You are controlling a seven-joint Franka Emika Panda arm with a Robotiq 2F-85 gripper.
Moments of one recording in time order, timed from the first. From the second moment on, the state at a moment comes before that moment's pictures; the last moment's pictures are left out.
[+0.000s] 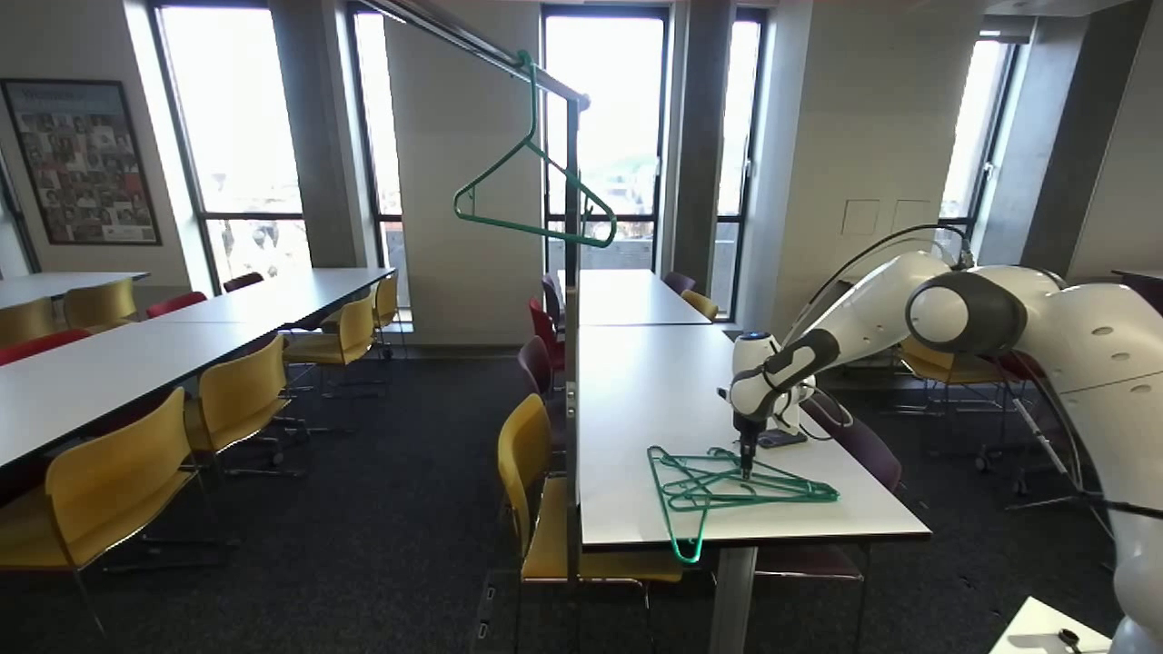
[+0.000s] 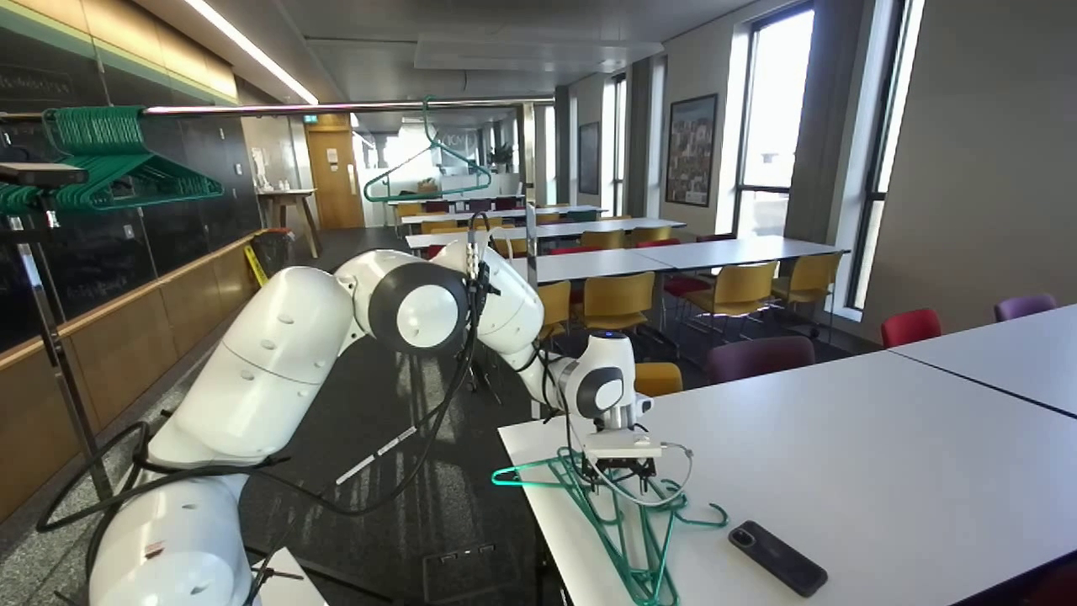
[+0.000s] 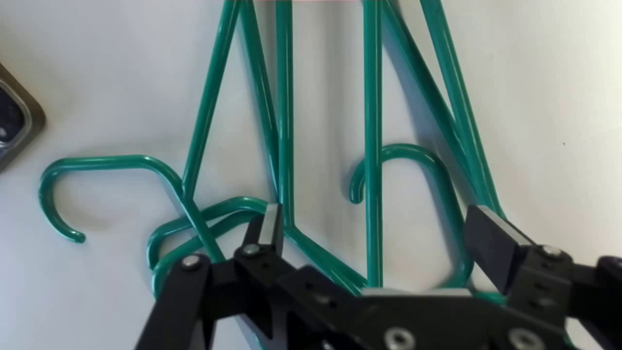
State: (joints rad) arm -0.21 0.66 0.01 -1.75 -0.17 2.44 -0.69
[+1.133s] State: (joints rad) arm -0.21 0.75 0.02 -1.68 -0.17 2.44 -0.70
